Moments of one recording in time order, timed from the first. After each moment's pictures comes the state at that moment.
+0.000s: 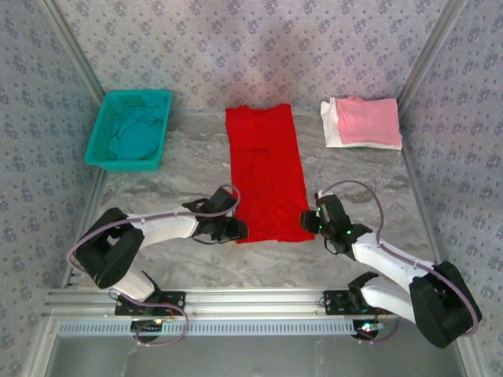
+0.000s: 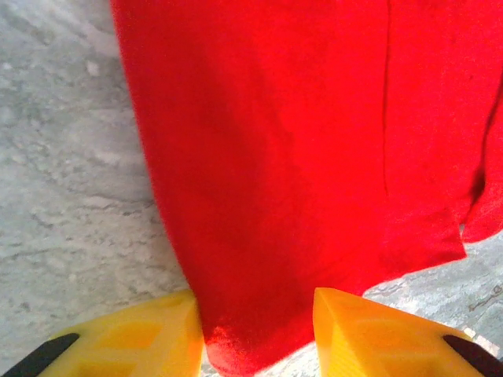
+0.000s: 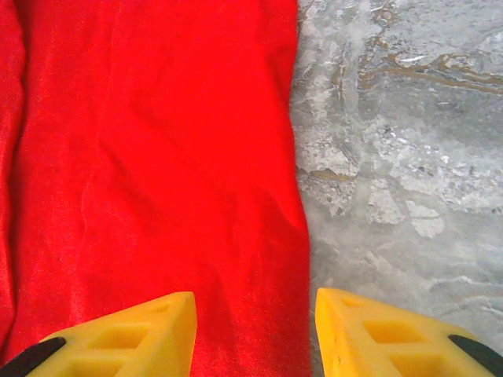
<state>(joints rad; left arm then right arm) -0.80 1.54 0.74 -0.31 0.25 -0.86 0.50 1.05 0.37 -0.11 0.09 0.46</state>
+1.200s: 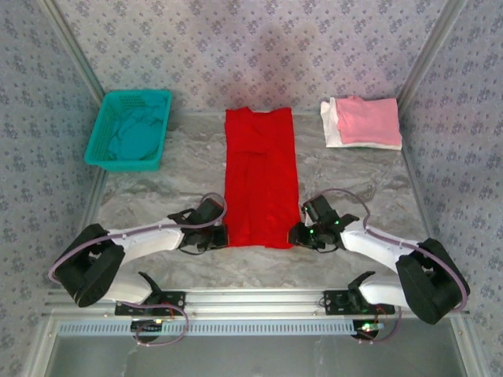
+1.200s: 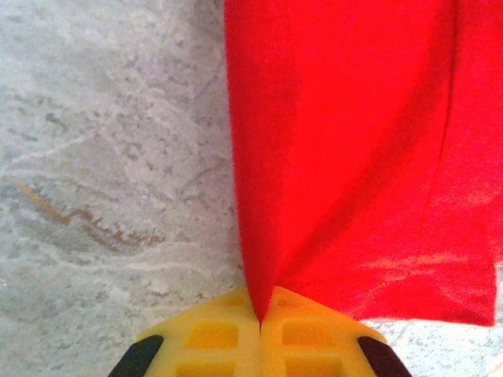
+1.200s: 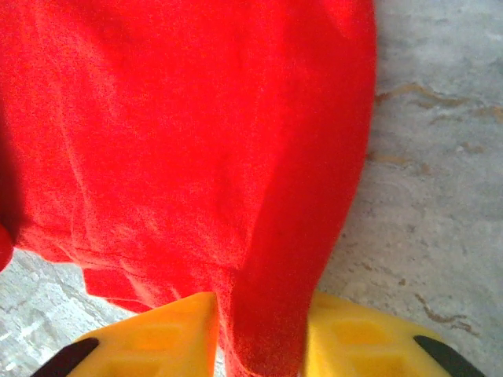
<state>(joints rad) -0.78 1.36 0.58 -0.34 0.14 -0.84 0.57 1.24 0.49 -0.36 -0.28 0.70</state>
